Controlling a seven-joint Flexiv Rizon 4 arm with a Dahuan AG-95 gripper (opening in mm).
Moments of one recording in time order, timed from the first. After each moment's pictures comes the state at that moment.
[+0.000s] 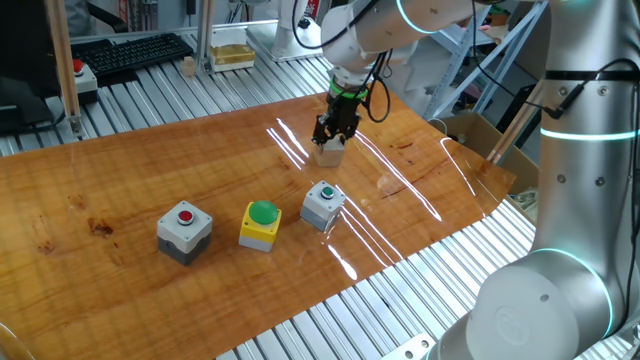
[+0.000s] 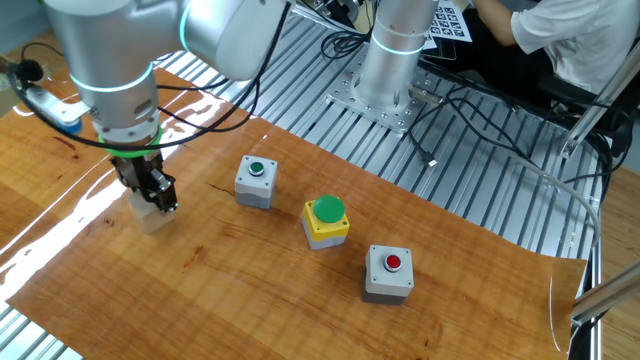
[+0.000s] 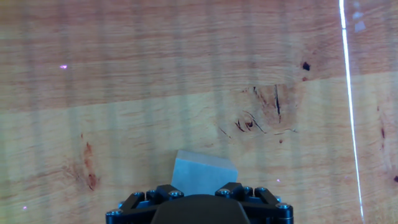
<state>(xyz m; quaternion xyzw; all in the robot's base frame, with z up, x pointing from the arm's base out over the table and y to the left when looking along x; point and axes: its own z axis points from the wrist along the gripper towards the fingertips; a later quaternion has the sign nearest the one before) 0.615 -0.214 0.036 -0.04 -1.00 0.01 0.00</state>
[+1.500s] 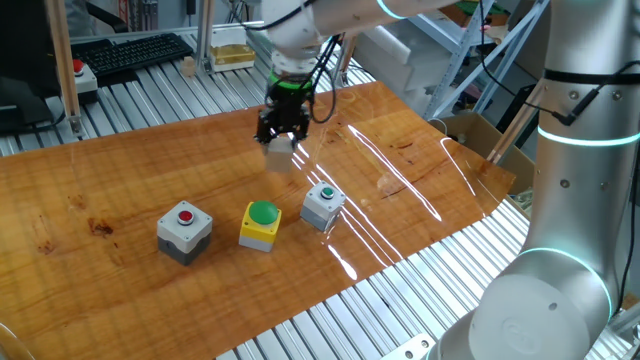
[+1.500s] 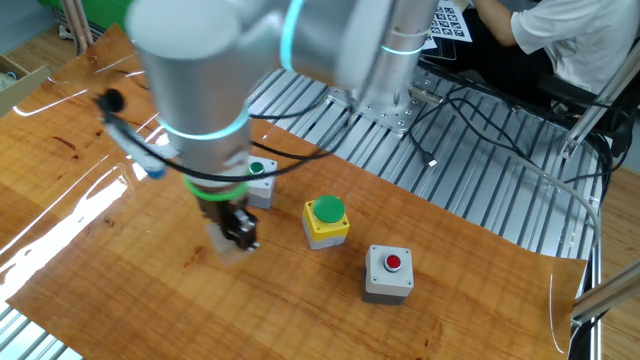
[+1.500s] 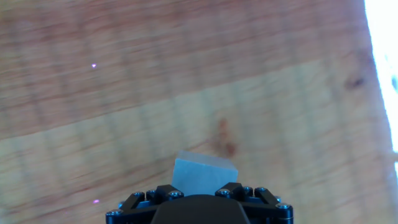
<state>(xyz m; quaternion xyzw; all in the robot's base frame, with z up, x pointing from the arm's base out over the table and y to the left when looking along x) 0.605 -0.026 0.077 -0.13 -0.99 0.01 0.03</state>
